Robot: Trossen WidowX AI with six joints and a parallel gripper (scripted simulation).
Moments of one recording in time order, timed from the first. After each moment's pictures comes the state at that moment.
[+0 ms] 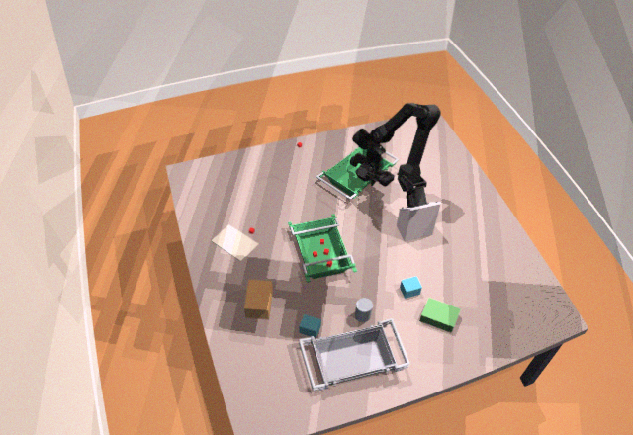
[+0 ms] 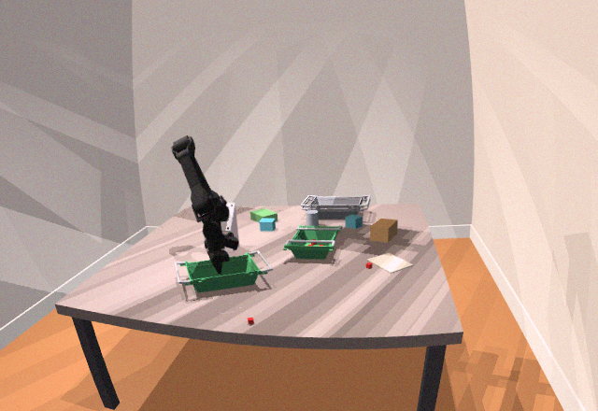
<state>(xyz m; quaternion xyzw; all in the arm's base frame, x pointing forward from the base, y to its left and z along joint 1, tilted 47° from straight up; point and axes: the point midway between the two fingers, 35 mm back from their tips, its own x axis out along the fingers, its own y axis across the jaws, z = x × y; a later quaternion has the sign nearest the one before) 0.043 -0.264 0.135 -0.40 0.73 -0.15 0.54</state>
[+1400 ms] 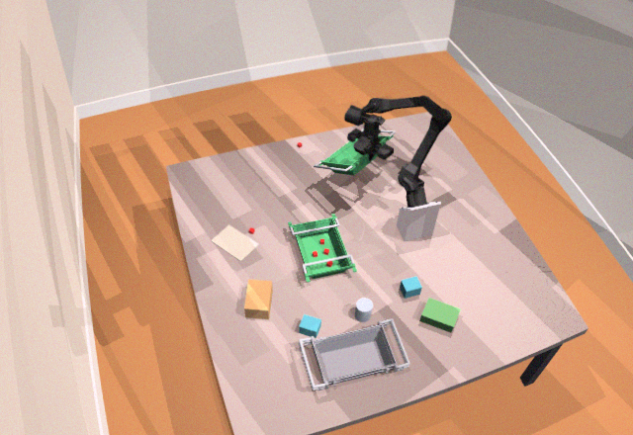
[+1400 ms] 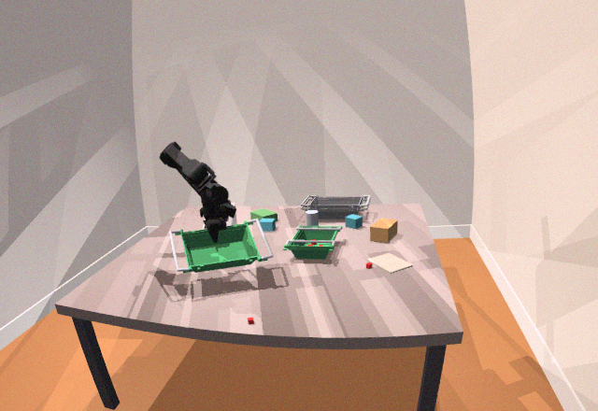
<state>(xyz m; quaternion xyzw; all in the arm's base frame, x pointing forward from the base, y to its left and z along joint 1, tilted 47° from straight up) 0.062 -0.188 0.230 -0.39 0.73 -0.13 0.54</state>
